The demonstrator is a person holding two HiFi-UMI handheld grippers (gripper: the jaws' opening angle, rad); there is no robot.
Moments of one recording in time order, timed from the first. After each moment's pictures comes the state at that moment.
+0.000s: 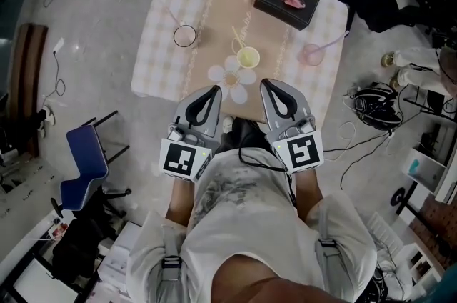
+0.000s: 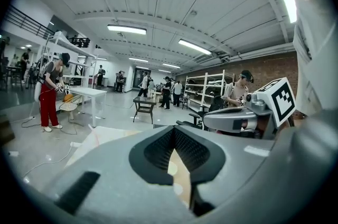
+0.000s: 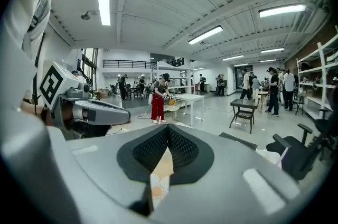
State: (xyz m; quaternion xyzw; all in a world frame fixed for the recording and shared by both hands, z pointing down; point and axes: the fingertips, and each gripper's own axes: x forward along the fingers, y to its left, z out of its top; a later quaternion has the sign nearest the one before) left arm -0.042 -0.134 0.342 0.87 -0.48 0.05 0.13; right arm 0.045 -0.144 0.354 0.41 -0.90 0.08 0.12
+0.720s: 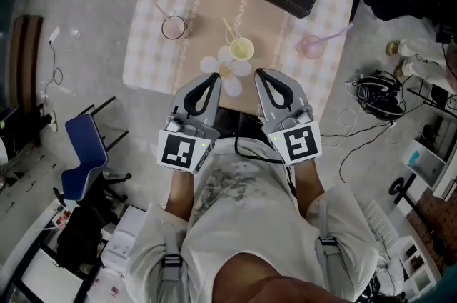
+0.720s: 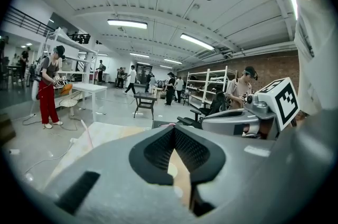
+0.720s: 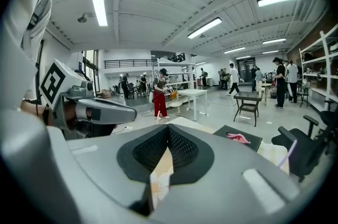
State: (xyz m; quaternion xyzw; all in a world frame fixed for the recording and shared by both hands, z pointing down) left arm -0.018 -0.167 0.377 0.86 -0.48 0.10 0.16; right arm 0.052 -0.183 0.374 0.39 -0.91 0.09 0.10
